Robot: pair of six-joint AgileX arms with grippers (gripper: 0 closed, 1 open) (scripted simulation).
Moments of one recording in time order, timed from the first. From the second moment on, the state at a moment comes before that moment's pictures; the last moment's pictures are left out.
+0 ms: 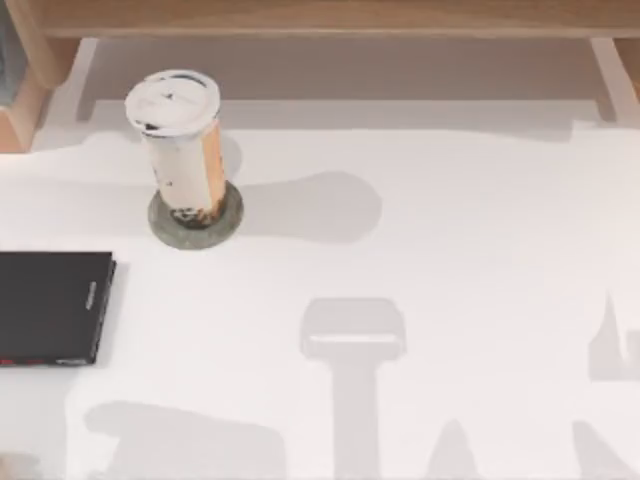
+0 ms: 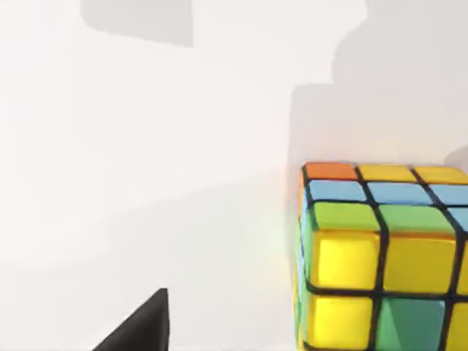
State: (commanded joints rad) left arm 0.19 1.21 0.79 -1.07 -0.04 0.36; right arm 0.00 0.00 0.00 0.00 0.00 0.00
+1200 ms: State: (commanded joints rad) left arm 0.22 1.26 0.57 -0.89 0.00 0.40; right arm 0.00 0.00 0.00 0.00 0.00 0.00
